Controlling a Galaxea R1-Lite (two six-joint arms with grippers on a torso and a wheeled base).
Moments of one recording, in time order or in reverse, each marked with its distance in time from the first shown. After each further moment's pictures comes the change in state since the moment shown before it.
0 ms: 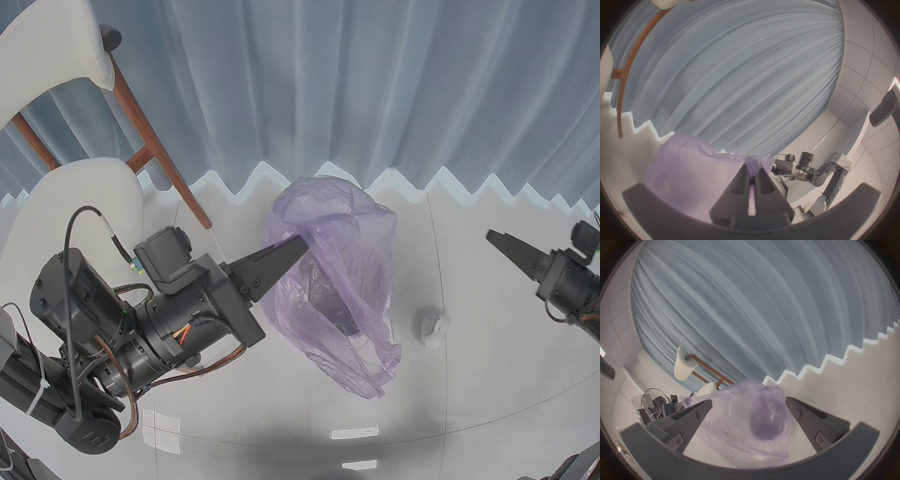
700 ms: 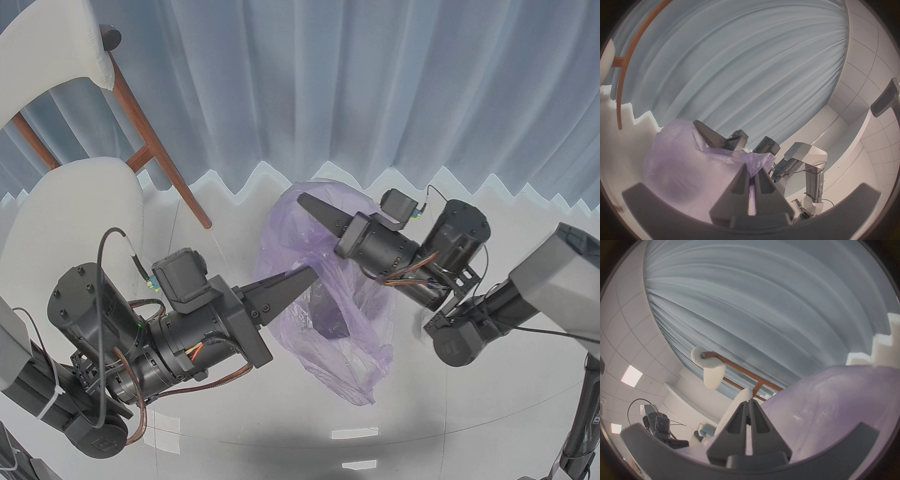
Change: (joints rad) left arm 0.001 0.041 0.035 0.000 -0.044 0.001; right arm 0.349 0.865 -0.652 -0.516 0.038 0.222
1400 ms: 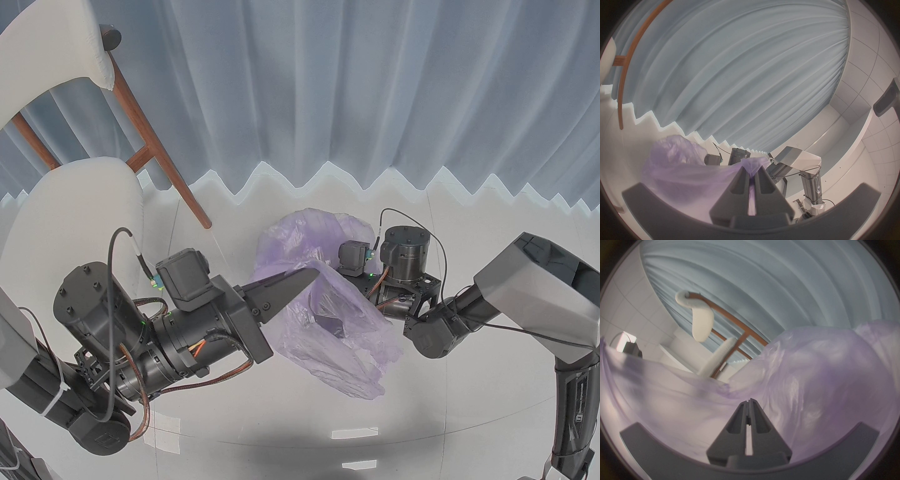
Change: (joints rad) left arm 0.015 0.019 -0.007 -0.001 -0.004 -0.001; right arm -0.039 0.163 -0.156 0.442 0.184 -0.368
